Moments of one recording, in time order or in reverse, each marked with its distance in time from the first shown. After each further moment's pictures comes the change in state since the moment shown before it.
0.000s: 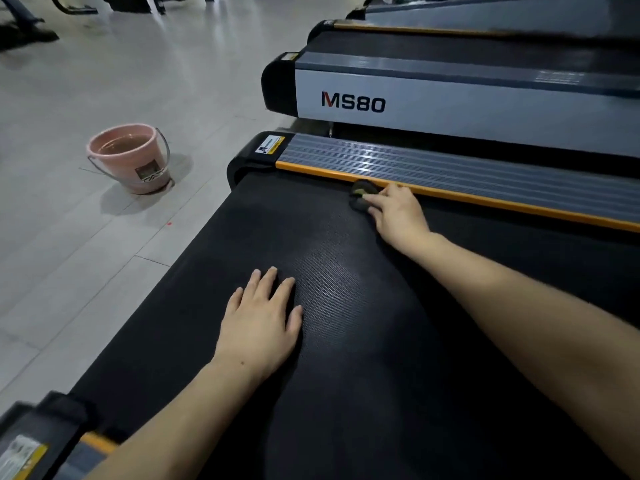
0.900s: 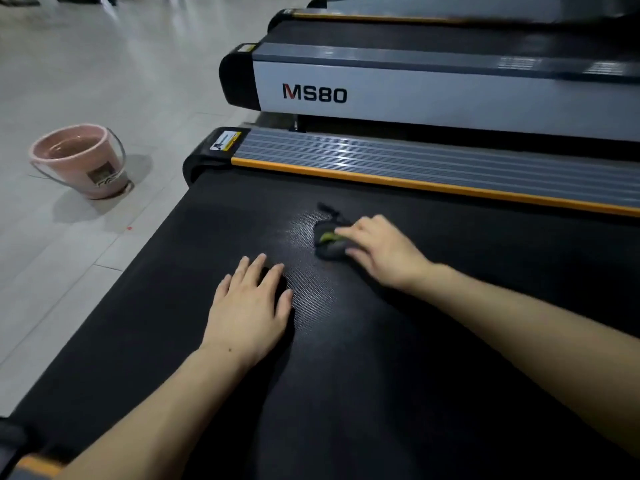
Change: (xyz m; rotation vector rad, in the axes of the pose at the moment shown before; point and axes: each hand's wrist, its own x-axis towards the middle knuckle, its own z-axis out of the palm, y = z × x) left_hand 0.016 0.046 0.002 0.025 0.006 0.061; right_hand -0.089 0.030 -0.032 0.010 -0.066 -0.386
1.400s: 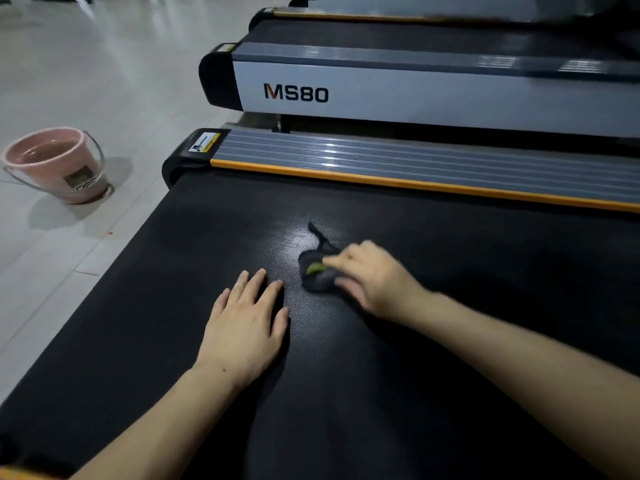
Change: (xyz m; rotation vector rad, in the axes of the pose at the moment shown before) left_hand -0.018 0.017 0.013 0.016 -0.017 0.085; right_hand -0.053 -0.021 -0.012 0.028 -0.017 -0.031
